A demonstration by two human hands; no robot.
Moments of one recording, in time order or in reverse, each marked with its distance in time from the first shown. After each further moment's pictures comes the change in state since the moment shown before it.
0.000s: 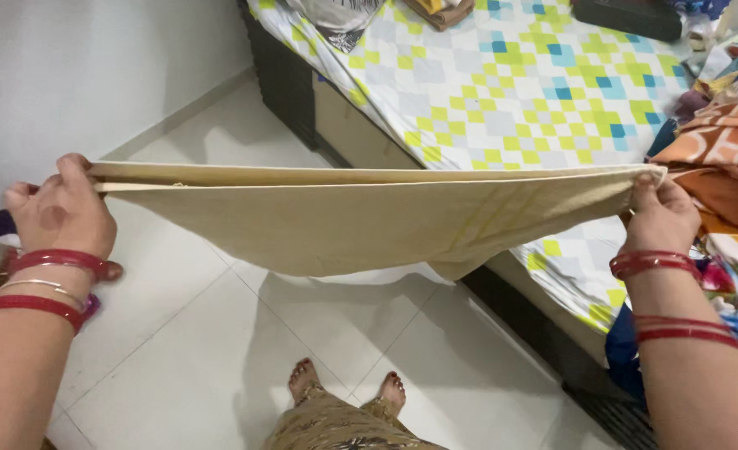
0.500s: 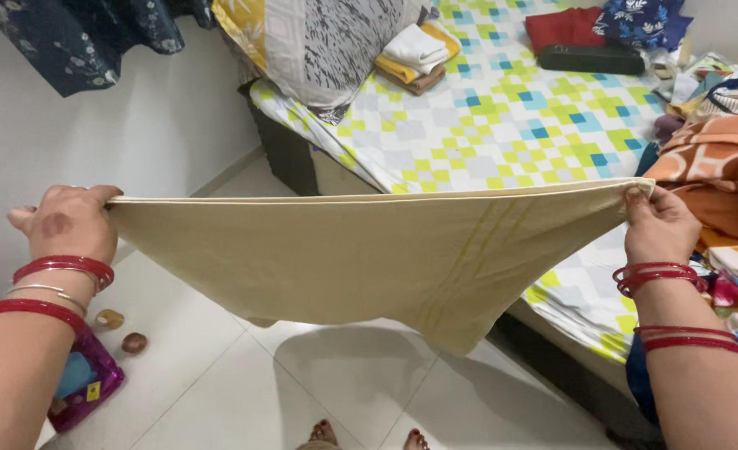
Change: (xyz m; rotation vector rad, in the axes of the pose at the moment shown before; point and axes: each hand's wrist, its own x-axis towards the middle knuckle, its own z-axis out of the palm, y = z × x) left_hand 0.055 0.037 -0.084 0.023 0.250 0.031; right_hand 0.043 -0.006 -0.039 -0.129 0.047 -0.249
